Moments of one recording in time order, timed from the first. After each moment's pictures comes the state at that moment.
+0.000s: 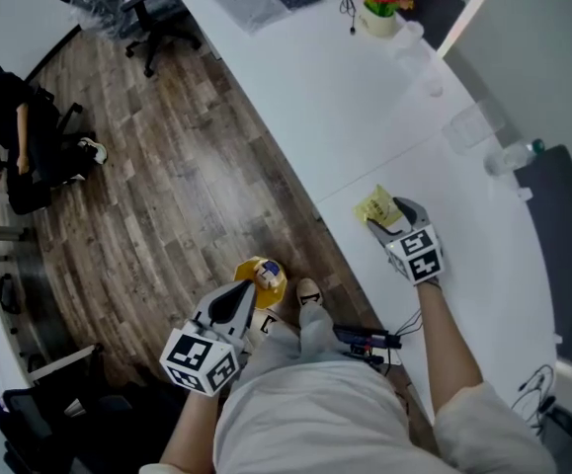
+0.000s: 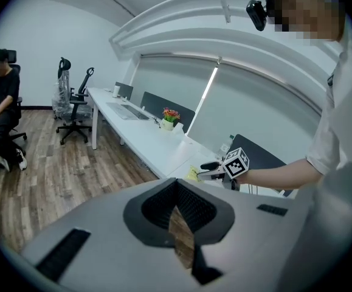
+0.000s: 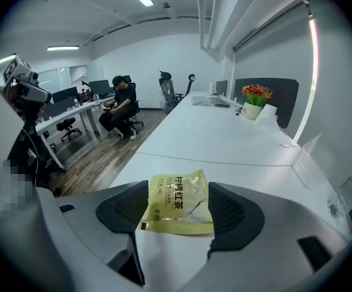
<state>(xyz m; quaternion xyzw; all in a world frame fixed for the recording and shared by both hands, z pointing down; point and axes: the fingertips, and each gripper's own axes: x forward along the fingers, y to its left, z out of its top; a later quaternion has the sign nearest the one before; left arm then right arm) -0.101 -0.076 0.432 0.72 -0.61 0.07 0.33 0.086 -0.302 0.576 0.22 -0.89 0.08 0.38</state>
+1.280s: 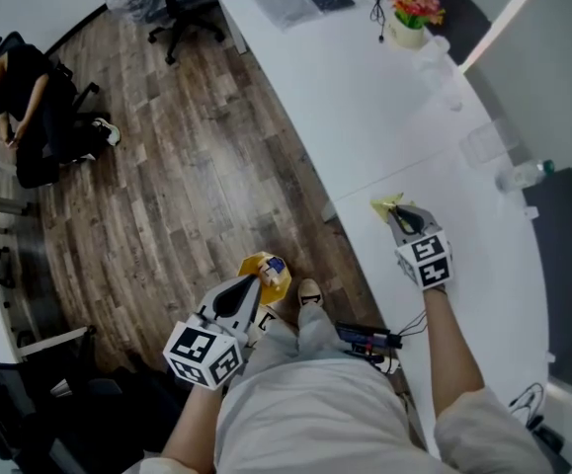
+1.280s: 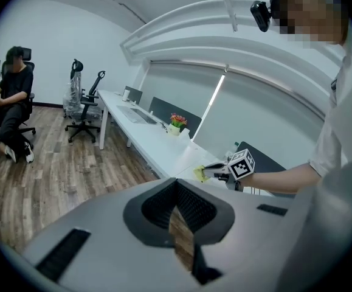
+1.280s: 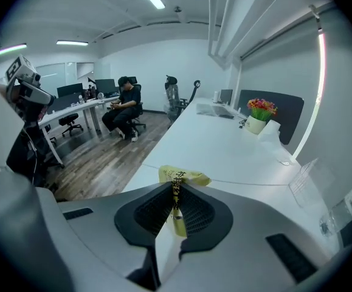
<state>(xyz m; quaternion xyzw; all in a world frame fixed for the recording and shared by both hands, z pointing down) -0.116 -0.054 0.432 0.70 -0.64 0.04 0.33 0.064 -0.298 0.548 0.22 -0.90 0.04 0.37</state>
